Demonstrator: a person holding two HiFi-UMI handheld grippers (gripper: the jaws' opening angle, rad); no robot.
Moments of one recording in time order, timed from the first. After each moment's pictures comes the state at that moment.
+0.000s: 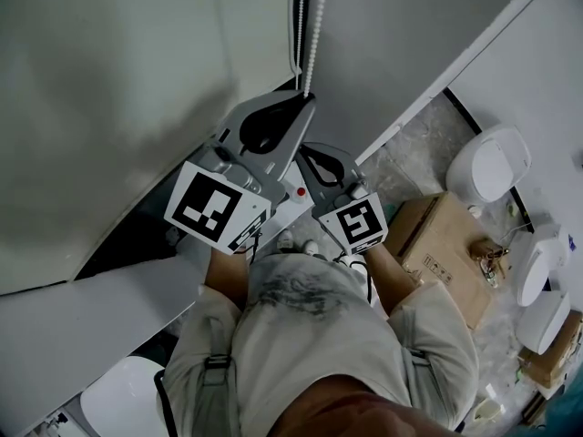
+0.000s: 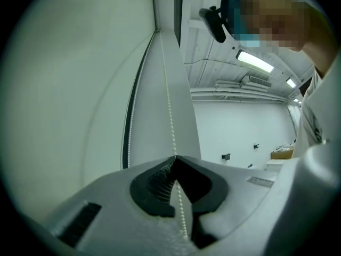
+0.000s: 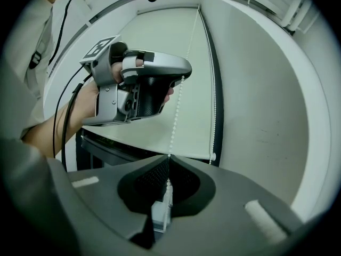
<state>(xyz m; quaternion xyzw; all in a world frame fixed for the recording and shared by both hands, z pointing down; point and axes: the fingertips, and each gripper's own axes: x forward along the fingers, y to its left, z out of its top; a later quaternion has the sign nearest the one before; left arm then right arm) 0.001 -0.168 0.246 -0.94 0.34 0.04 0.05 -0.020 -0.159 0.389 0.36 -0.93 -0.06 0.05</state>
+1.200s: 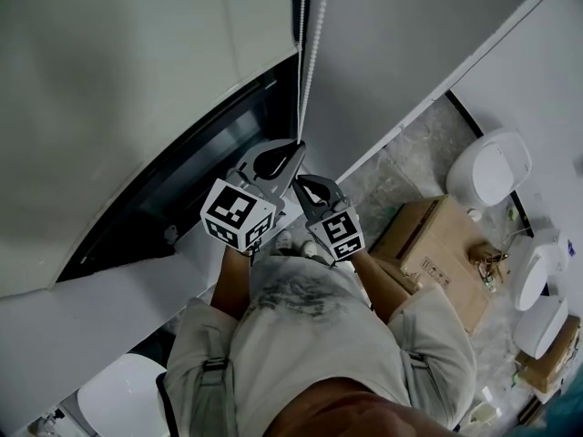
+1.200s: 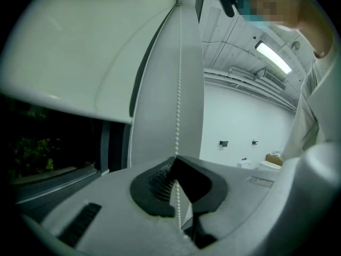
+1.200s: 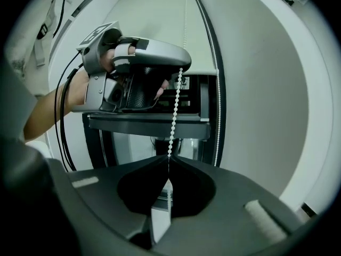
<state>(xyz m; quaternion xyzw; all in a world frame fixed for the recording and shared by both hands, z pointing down) 0.001 -0.172 0.390 -0.93 0.35 -0.03 -0.08 -0.018 -0.141 0.529 0.35 -0.93 0.05 0.14</state>
